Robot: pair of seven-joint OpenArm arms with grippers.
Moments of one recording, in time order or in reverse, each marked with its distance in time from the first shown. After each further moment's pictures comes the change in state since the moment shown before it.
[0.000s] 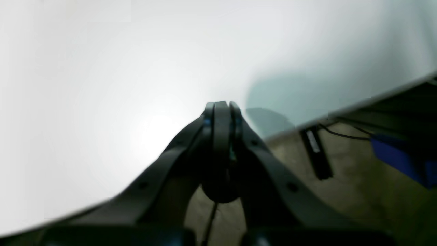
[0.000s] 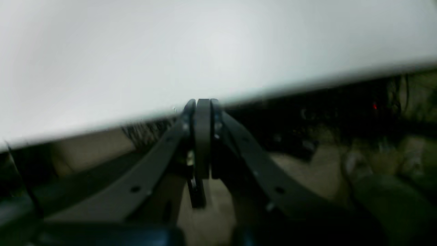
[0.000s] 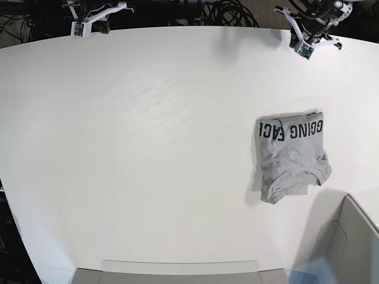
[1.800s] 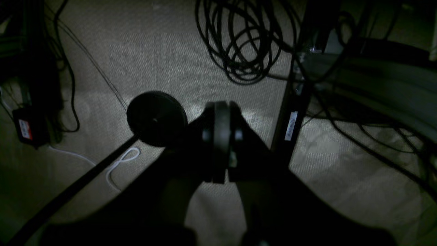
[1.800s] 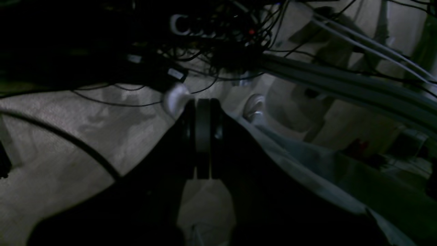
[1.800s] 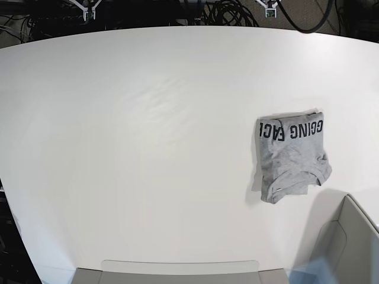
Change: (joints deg) left arm -35.1 4.9 -18.6 -116.0 41.7 33.2 -61.1; right arm 46.6 15.0 36.7 -109.5 -70.3 -27.9 43.2
